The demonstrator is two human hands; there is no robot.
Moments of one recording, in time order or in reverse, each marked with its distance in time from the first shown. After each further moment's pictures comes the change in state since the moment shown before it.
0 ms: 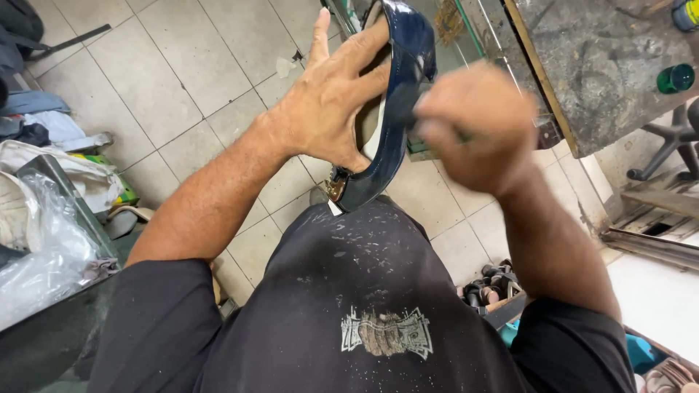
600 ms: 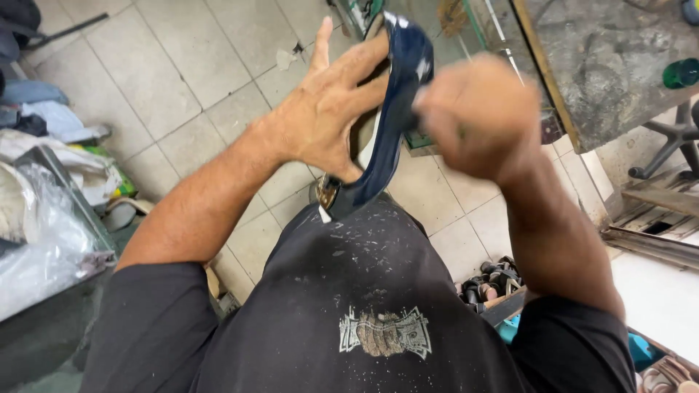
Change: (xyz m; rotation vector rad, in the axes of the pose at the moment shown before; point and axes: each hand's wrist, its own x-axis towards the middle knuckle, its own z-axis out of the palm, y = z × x) left_hand -0.012 0.009 0.014 -0.050 0.072 0.081; right_hand -0.013 0.014 -0.004 -0.163 -0.069 -0.111
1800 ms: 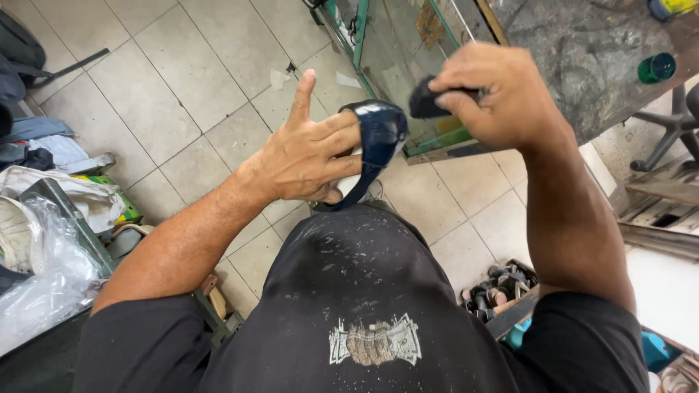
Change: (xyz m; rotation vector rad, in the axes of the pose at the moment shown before) left_hand -0.031 -0.003 0.010 0.337 -0.020 0.347; right_hand -0.046 0.051 -0.038 0.111 -0.318 0.338
